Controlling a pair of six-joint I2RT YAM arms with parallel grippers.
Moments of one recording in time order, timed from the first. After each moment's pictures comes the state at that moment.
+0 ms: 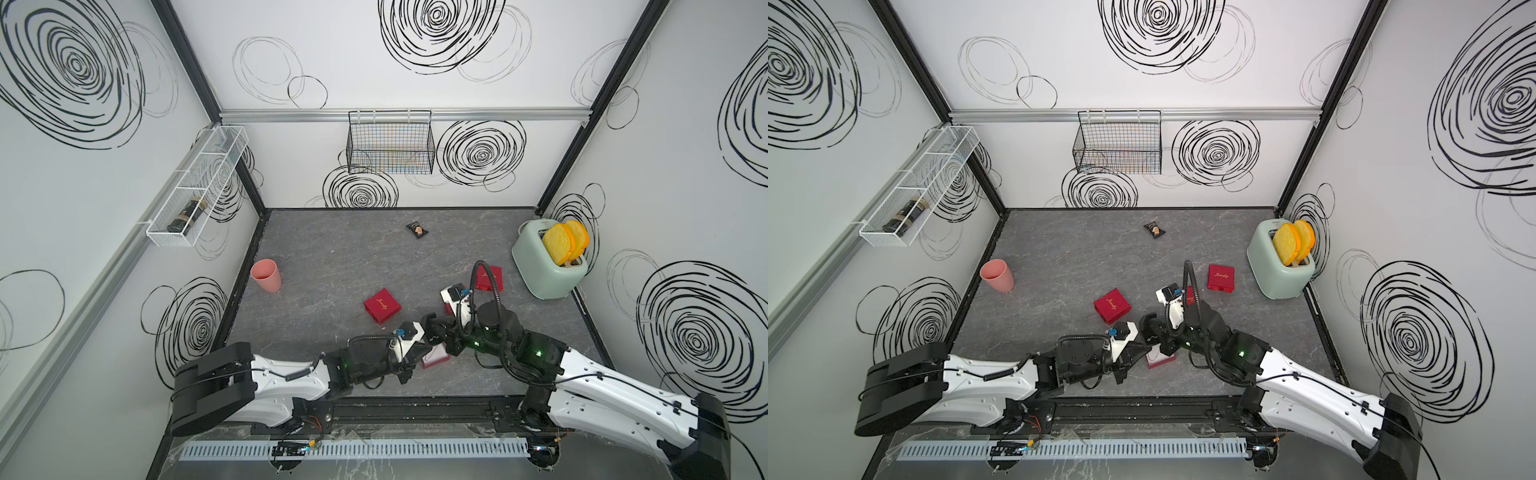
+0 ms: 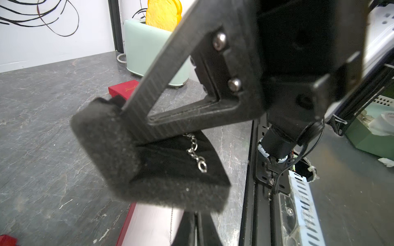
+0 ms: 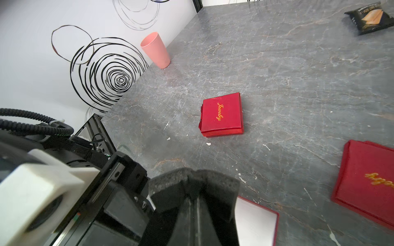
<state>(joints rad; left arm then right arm) -1.17 1.25 0.30 0.75 0.02 -0.21 0.97 0.81 0.56 -0.20 -0.04 0.47</state>
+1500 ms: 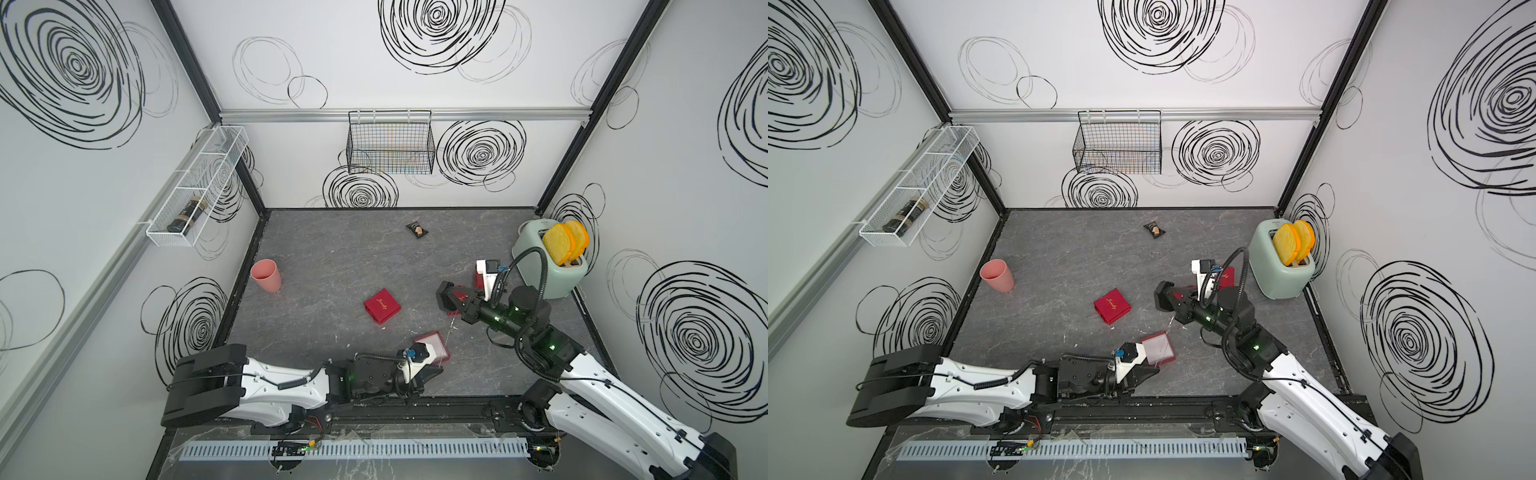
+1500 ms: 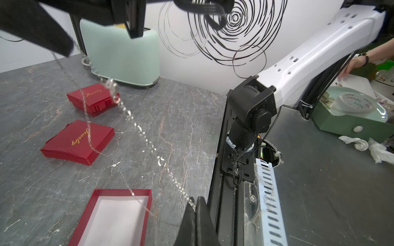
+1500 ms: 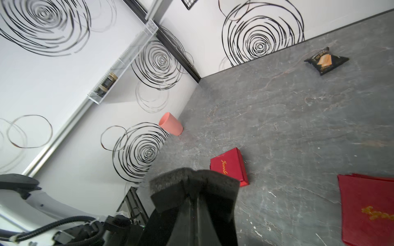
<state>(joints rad) -1.36 1.24 0.34 0.68 -0.05 -0.19 0.61 0.73 0.53 0.05 -0.30 0.73</state>
